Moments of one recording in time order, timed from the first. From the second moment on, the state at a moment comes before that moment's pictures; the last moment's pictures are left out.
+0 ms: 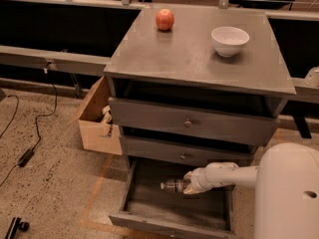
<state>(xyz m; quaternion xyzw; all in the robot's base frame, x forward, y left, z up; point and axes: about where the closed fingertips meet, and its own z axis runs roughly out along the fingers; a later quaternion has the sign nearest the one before) 0.591 -0.134 0.292 -0.68 0.69 0.04 0.25</state>
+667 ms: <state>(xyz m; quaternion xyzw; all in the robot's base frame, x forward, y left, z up) 0.492 -0.190 0.411 -0.60 0.75 0.03 0.27</state>
